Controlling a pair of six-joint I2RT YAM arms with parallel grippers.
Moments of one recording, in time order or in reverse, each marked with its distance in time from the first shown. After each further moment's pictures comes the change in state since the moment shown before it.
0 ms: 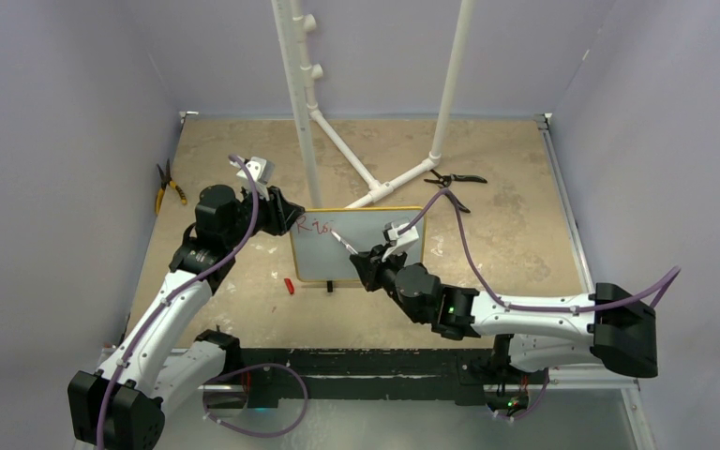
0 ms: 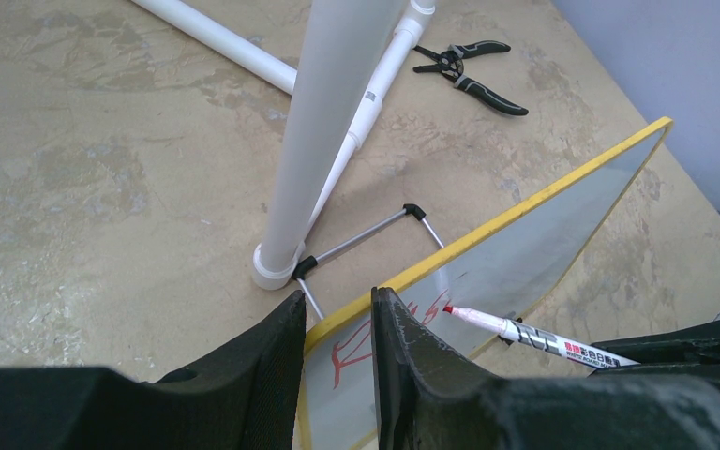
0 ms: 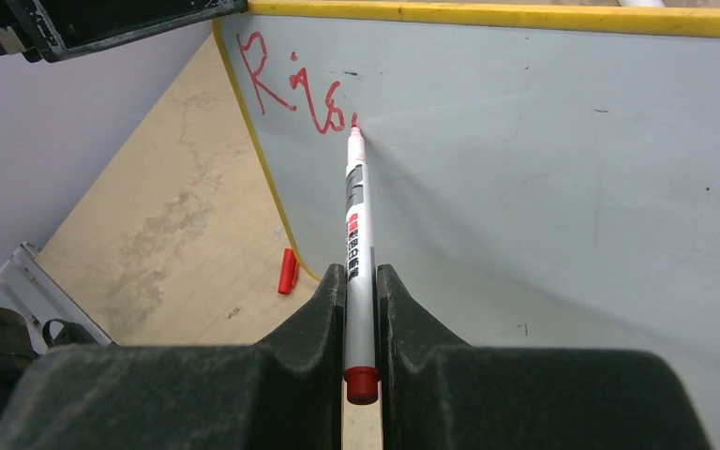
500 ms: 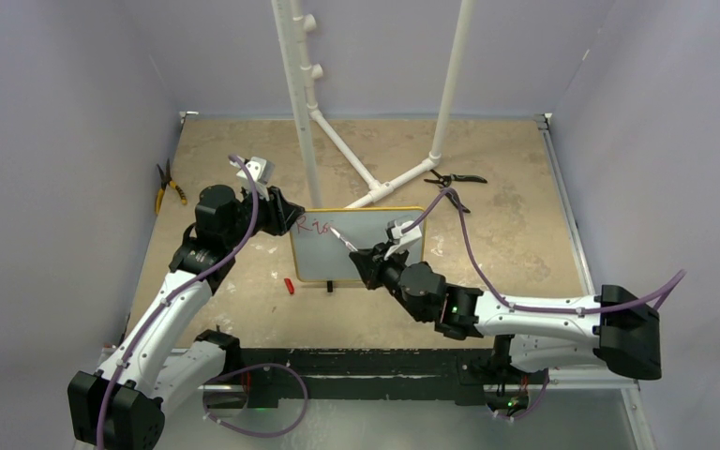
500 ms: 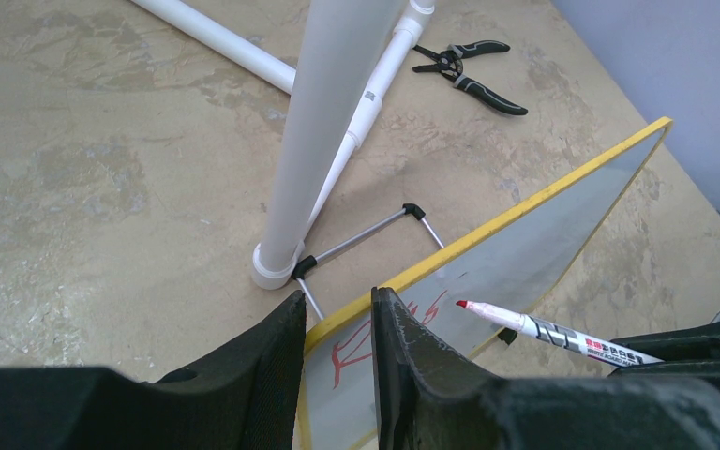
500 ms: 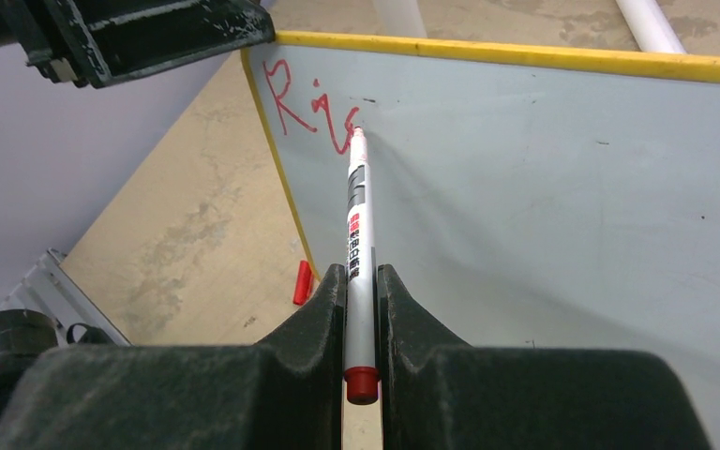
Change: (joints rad) left arm 0.000 -0.001 0.000 -0.001 0.000 0.000; right arm -0.002 -0.032 -0.001 0.030 -0.026 -0.019
